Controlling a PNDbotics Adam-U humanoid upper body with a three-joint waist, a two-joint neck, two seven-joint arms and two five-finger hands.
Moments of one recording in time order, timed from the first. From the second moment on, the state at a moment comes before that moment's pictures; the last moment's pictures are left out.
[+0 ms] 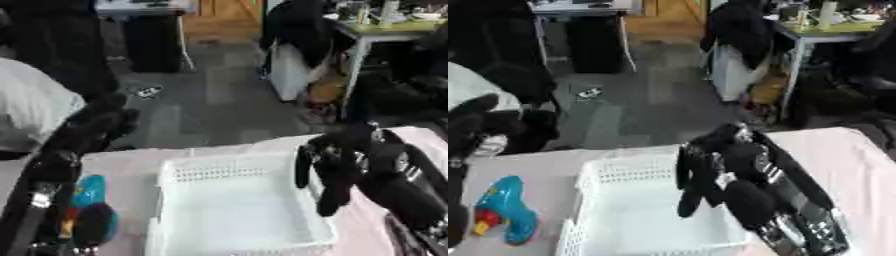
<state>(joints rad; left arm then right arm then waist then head) -0.43 0.42 -0.15 -1.98 -0.39 -0.60 0.12 -0.64 -0.18 0.16 -1.98 -0.04 -0.46 0.62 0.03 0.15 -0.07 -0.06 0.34</state>
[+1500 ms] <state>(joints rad) -0.43 0.45 -0.12 -1.98 -0.39 -0.52 0.09 -0.64 -0.18 0.16 -1.96 0.04 -0.47 0.65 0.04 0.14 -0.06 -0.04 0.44</state>
